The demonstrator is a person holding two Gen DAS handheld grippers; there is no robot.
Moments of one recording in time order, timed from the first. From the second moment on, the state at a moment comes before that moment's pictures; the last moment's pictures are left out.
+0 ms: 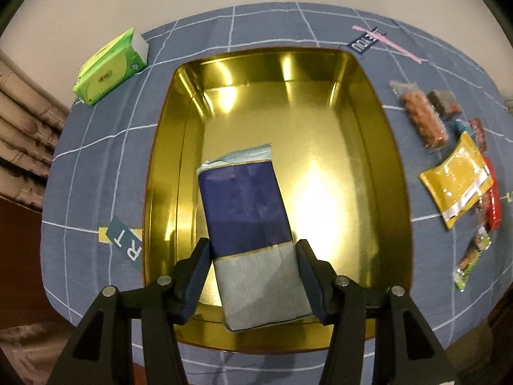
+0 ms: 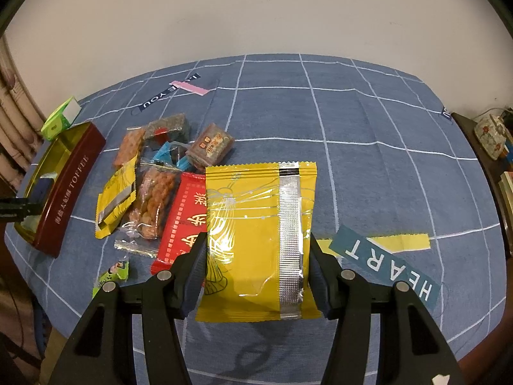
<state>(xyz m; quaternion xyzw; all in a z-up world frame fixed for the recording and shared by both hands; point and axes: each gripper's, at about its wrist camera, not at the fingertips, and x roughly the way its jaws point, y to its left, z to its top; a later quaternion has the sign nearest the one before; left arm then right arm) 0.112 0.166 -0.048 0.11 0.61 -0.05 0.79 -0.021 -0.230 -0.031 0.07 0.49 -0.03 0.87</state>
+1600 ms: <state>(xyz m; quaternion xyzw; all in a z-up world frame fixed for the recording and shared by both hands) 0.049 0.267 0.000 -0.02 0.51 0.08 0.86 0.040 -0.016 0.020 0.03 0.49 0.10 0.87</state>
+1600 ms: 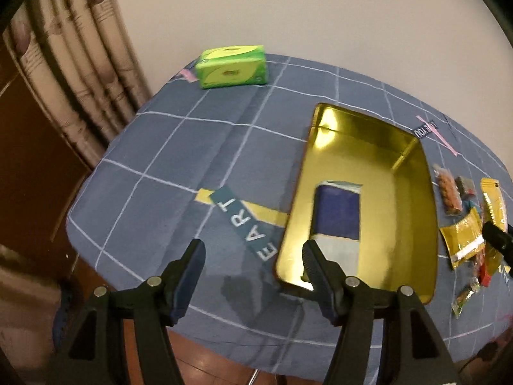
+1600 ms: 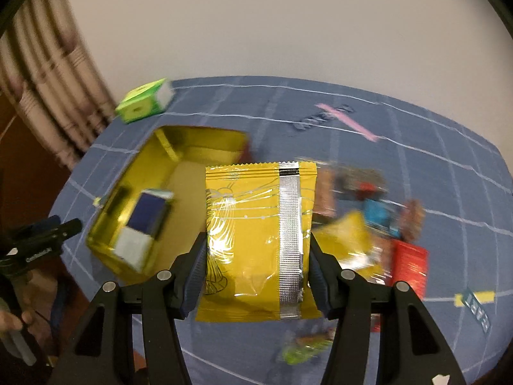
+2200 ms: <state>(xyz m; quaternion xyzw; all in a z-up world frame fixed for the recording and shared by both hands) 0.036 0.316 0.003 -0.09 0.50 0.13 0.85 0.063 0.091 -0.017 -0.01 0.52 0.09 0.85</state>
